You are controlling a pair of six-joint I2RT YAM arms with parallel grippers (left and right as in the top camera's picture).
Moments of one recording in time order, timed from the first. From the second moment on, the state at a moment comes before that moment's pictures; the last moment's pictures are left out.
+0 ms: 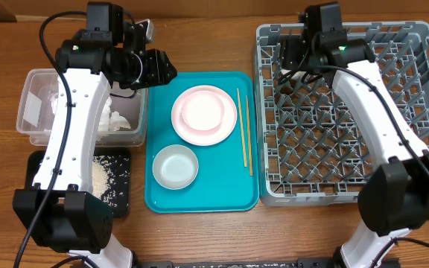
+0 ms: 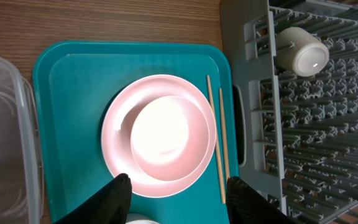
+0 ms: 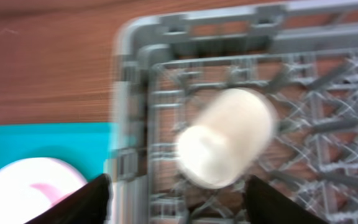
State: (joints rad) left arm -0.07 1.80 1.79 -1.08 0.44 -0.18; right arm 0.20 1.89 1.72 -0.75 -0.03 0.25
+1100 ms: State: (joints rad) left arm -0.07 1.80 1.79 -1.09 0.23 -0.23; right arm 0.55 1.97 1.65 -0.79 -0.08 0.22
